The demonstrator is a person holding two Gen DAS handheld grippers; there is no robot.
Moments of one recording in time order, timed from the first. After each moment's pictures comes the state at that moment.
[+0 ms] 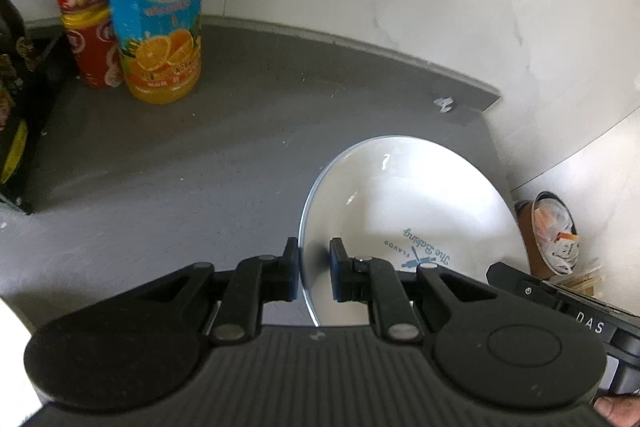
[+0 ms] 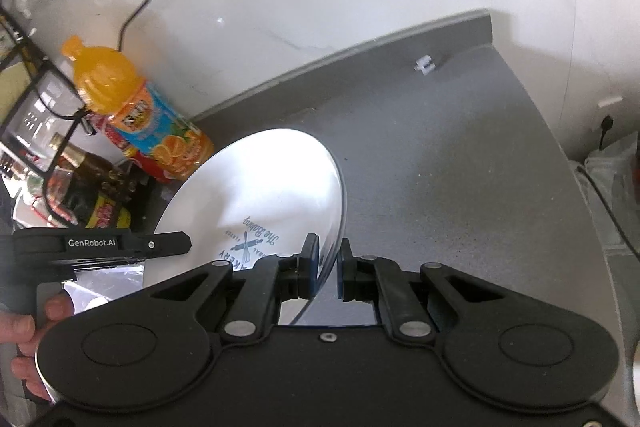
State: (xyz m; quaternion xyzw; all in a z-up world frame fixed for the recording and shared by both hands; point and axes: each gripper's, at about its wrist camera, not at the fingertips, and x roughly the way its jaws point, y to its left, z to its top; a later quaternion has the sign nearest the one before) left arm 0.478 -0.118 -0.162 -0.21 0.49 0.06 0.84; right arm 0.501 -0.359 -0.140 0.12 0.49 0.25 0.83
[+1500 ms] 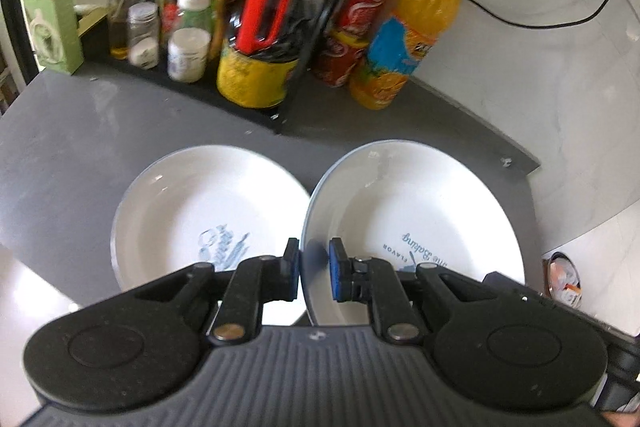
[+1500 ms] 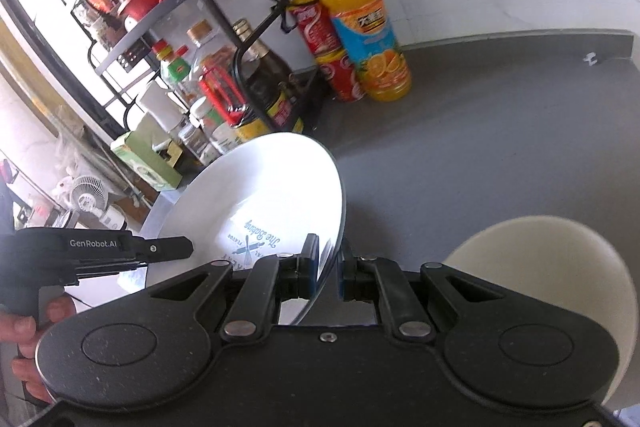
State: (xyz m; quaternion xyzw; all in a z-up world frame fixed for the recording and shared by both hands) left arm 0.212 -0.018 -0.100 -0.28 0.41 0.19 0.84; right arm 0.331 -0.231 -0.079 0.07 0.46 0.39 0.80
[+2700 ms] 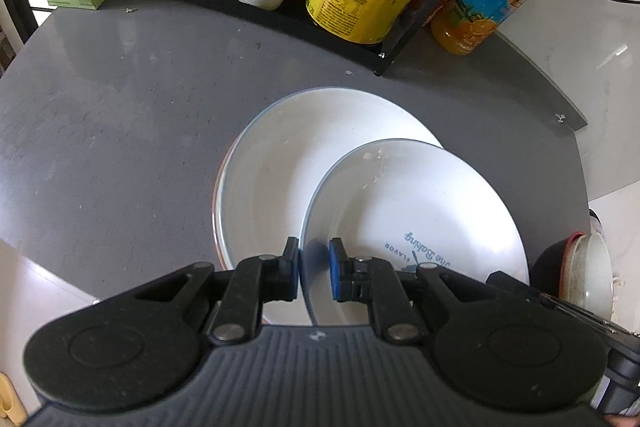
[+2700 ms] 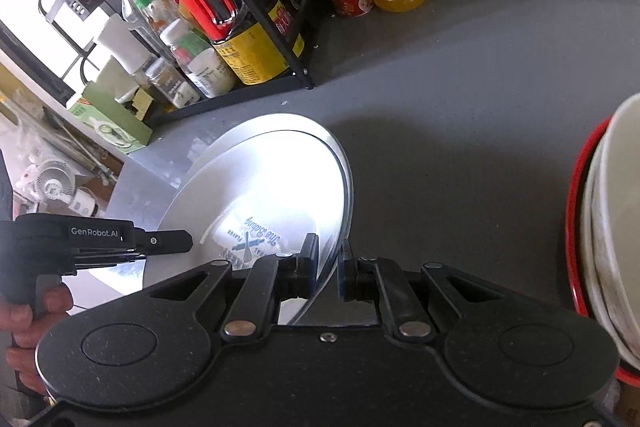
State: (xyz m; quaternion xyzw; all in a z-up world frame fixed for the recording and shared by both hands) left arm 0.188 0.092 -0.183 -0.29 0.50 0.16 0.80; right arm 0.295 -0.134 -0.137 0.05 0.53 0.32 0.78
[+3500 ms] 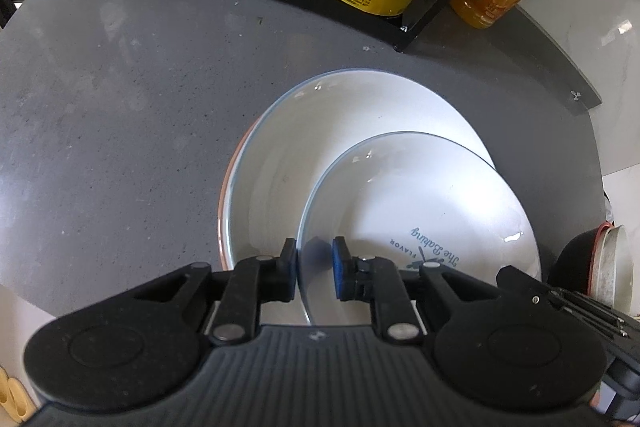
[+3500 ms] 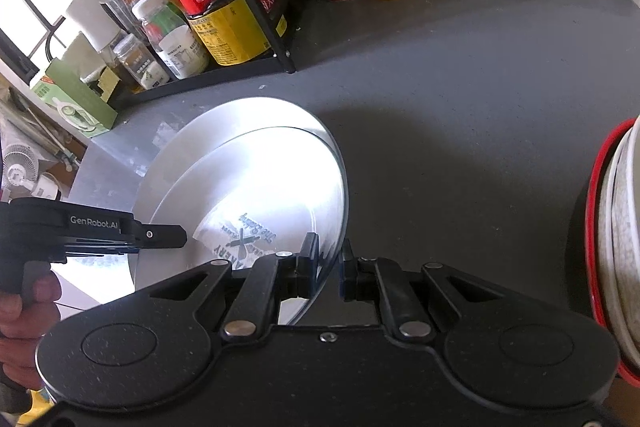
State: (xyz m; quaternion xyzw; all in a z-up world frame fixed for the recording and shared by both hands) left arm 0.215 0.113 -0.215 -0.29 0.54 0.14 0.78; right arm 0.294 -0.107 -0.149 0.00 0.54 0.28 0.79
